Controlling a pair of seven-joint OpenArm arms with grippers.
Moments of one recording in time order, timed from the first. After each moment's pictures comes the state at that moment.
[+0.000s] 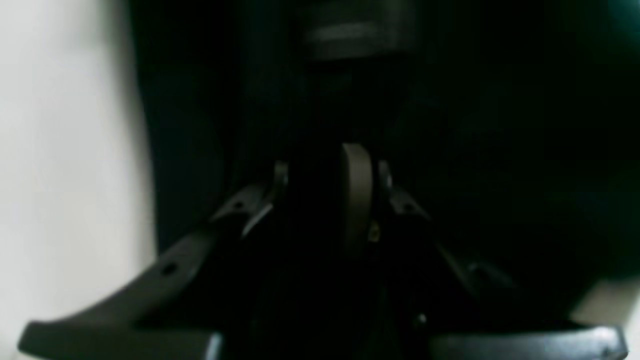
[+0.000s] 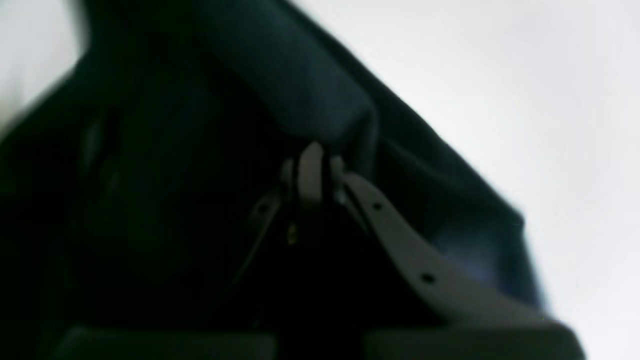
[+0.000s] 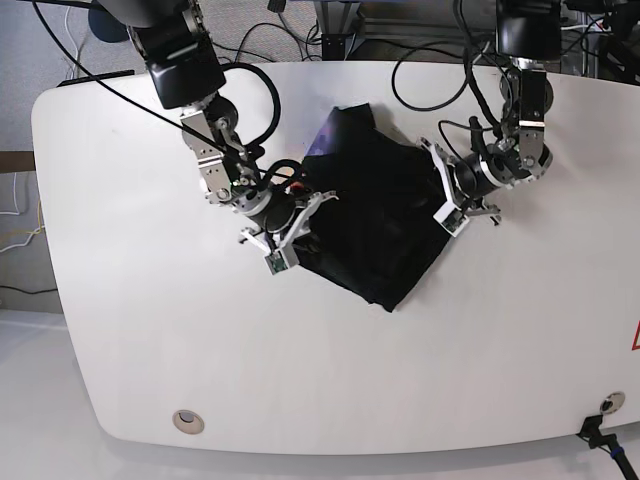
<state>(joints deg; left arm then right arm) -0.3 -14.5 -2.0 79.4 -3.4 -43.4 26.0 7.8 8.5 -20.9 66.9 23.2 15.9 -18.1</state>
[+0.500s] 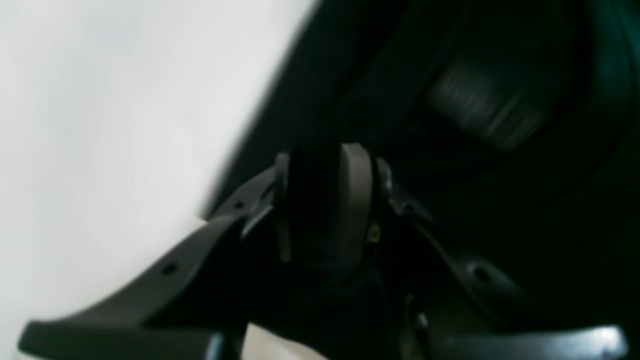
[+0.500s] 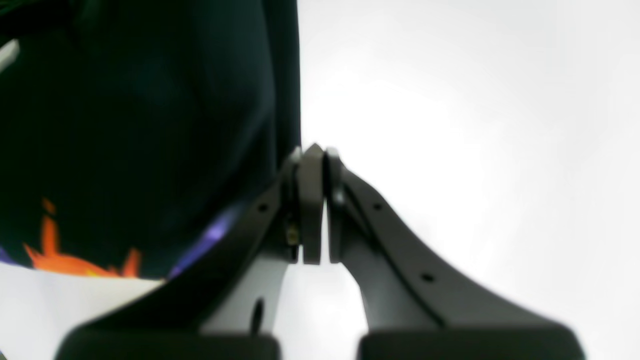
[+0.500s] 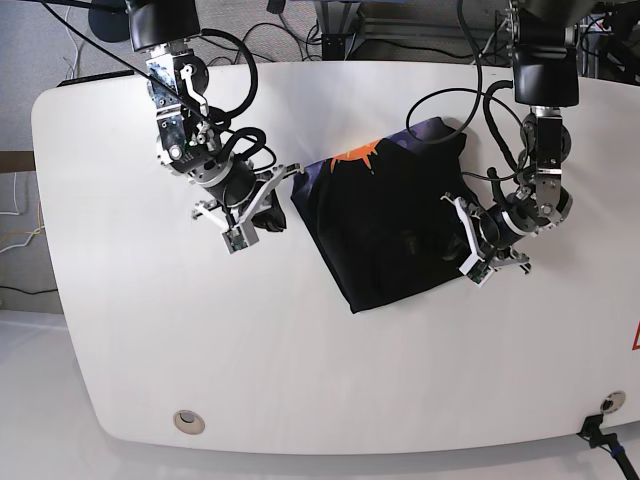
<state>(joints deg) -8.8 -16.5 -2.4 73.9 0.7 -42.1 23.6 -3.3 11.1 -9.4 93.6 21.6 15.1 -36.1</state>
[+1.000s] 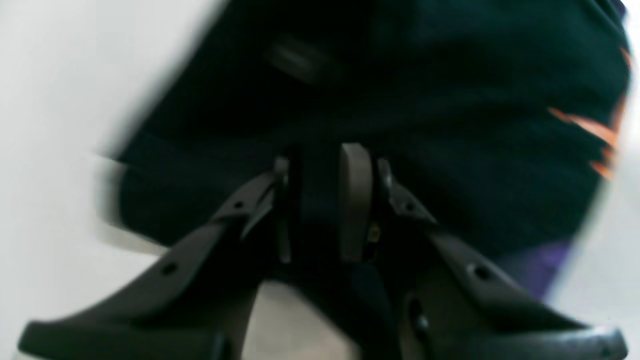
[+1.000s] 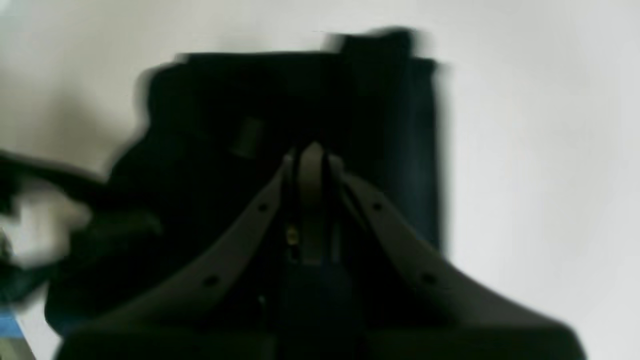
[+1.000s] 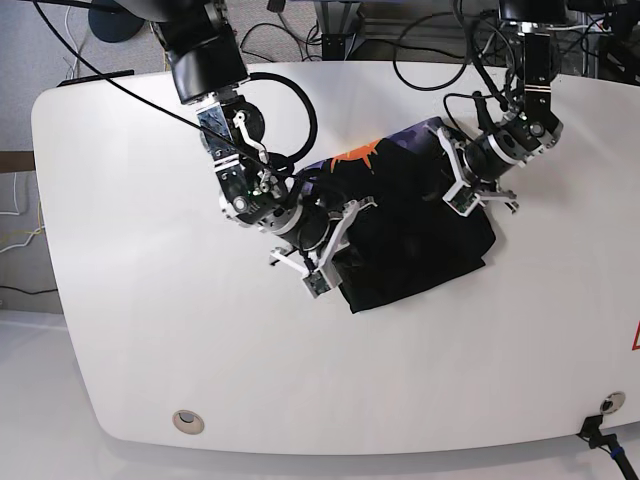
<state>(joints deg) 11.9 -12.2 -6.0 96.1 0.4 -42.1 23.6 10.1 1.6 -19.0 83.9 21.7 15.7 -37.2</state>
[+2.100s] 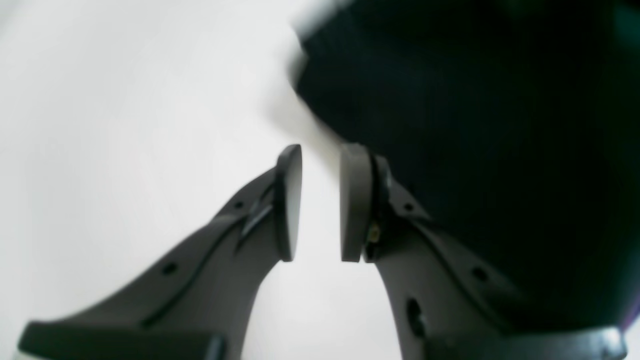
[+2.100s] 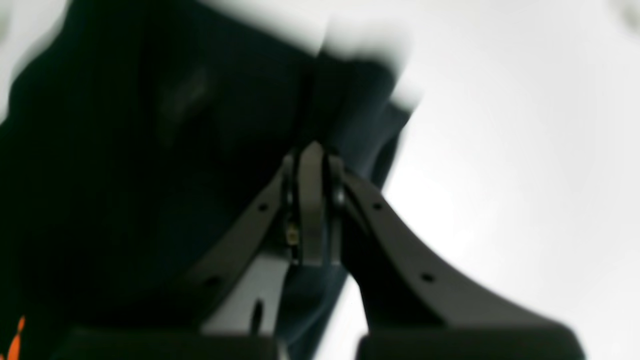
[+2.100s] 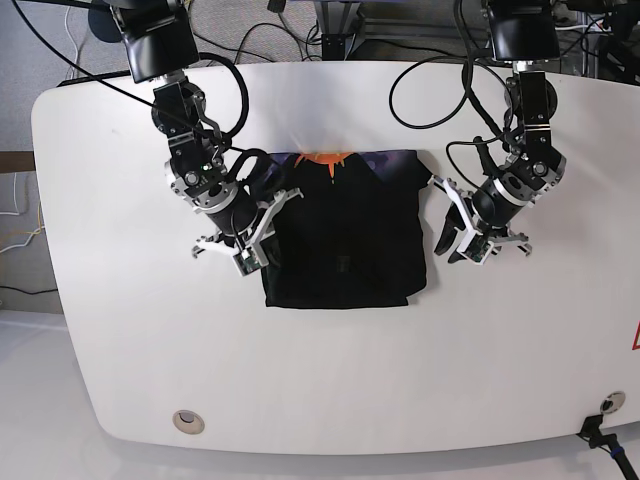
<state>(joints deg) 1.3 -9.2 -10.2 89.3 5.3 -41.8 15.8 3.9 12.4 -13.4 85.3 7.2 15.3 -21.5</state>
